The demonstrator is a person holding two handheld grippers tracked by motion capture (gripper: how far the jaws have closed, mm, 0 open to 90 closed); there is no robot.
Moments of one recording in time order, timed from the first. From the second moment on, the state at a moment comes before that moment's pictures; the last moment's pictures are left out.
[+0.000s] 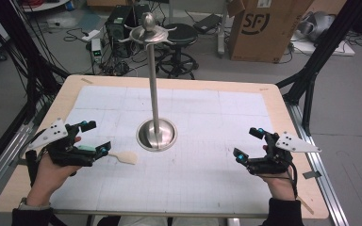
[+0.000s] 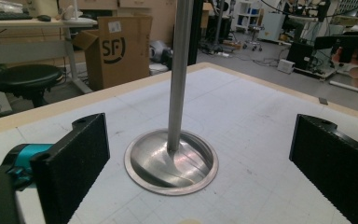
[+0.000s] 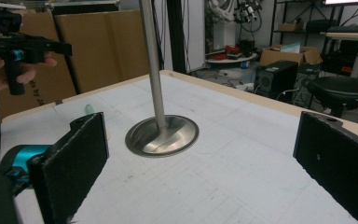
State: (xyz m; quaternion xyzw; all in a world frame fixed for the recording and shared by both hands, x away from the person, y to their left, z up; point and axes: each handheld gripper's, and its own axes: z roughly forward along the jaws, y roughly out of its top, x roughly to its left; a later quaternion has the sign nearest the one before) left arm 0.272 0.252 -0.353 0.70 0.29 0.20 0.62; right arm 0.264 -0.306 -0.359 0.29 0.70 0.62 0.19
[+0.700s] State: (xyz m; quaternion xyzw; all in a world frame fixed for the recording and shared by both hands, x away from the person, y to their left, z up) left arm 0.269 0.255 -0.368 0.71 0.29 0.23 0.60; right arm 0.263 -0.311 -0.363 0.30 0.69 0.63 0.19
